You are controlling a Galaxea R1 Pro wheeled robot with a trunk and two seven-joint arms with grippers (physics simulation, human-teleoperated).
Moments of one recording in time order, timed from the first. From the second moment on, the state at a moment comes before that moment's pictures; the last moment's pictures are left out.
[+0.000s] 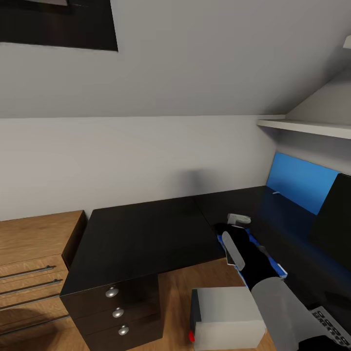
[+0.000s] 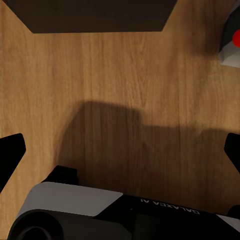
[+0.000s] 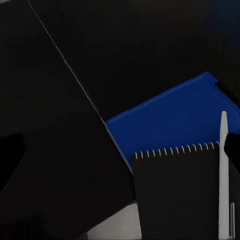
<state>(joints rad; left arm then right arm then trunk) -0.06 -0.08 -0.48 -0.56 0.58 -0.03 0.40 -0.76 0.03 0.17 -0.93 -0.38 0.56 -0.52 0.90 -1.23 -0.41</state>
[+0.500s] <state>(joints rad) -0.06 -0.08 -0.48 -0.56 0.59 -0.03 0.40 -0.76 0.08 0.18 -0.93 -0.38 0.55 -0.52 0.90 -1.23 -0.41</state>
